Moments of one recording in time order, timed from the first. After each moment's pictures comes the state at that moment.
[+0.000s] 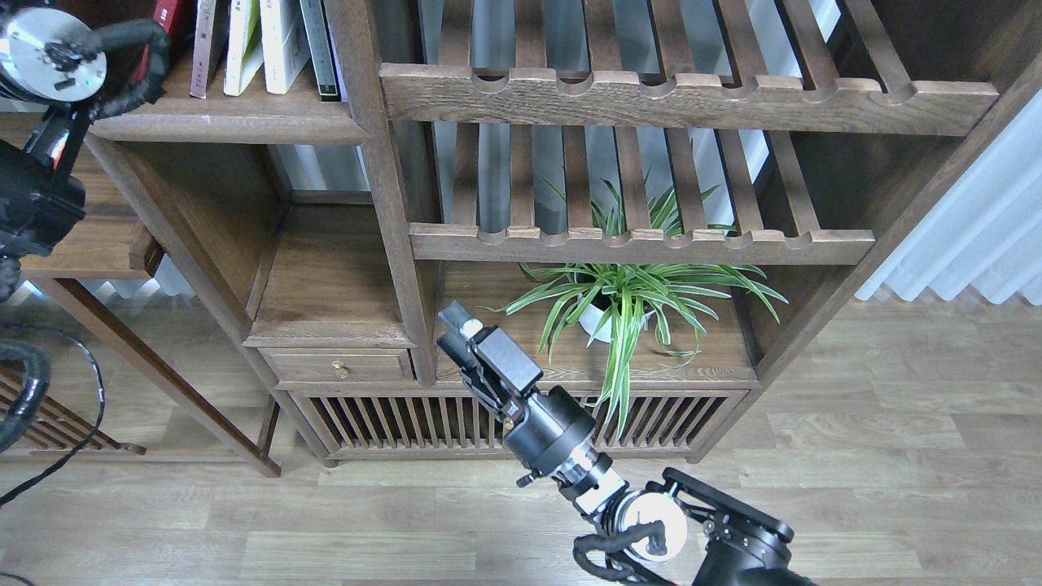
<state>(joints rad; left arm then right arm) -1.02 0.34 -1.20 -1.04 0.40 -0.11 -0.36 0.29 0.01 0.61 1.23 0.27 0.58 0.19</state>
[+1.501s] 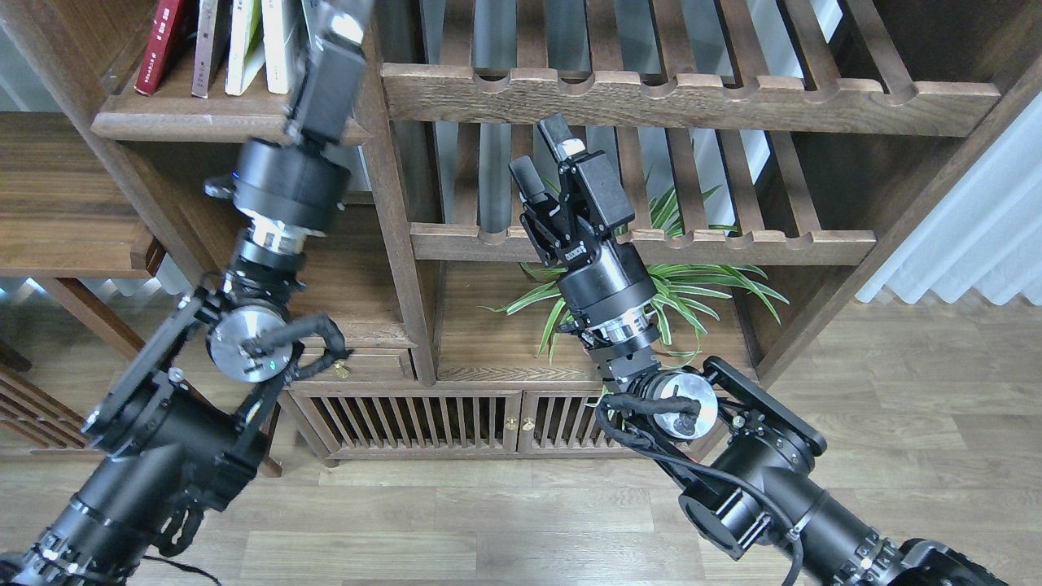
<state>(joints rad) -0.43 0.00 -1.09 -1.38 0.39 -0.41 -0.36 0.40 0.02 0.85 1.27 0.36 0.58 0.20</state>
